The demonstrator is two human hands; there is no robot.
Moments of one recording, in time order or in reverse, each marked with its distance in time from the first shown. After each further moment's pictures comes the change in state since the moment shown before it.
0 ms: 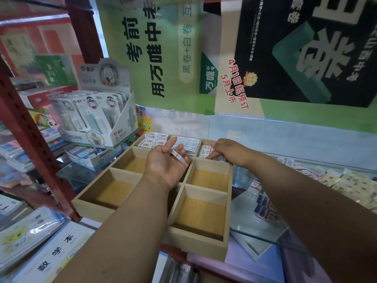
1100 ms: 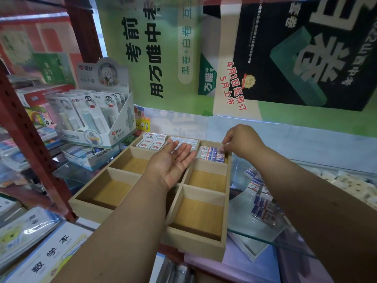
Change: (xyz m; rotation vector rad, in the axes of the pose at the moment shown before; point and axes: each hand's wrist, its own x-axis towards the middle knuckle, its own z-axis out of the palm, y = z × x) left_hand 0.004 -0.003 0.004 0.083 -0.005 -0.006; right_hand 0.001 -0.005 -0.025 -0.536 0.411 0.020
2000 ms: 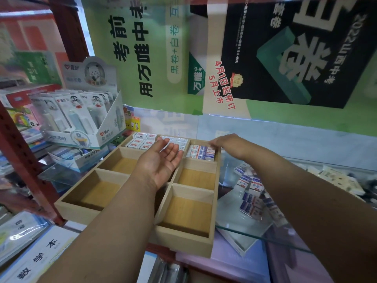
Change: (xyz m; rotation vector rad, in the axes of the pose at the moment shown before) left_hand 0.000 0.001 -0.003 0.053 -0.003 0.031; right_hand -0.009 0.006 0.000 0.390 -0.292 0.117
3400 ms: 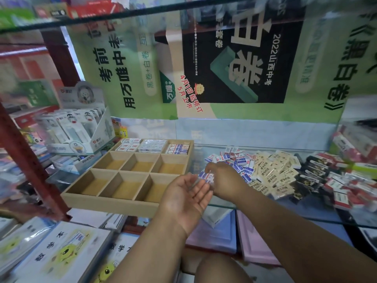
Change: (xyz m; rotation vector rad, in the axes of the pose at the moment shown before) left_hand -0.180 -0.109 0.067 0.077 0.024 -0.281; right_hand -0.142 0.080 0.017 -0.354 0.221 -0.287
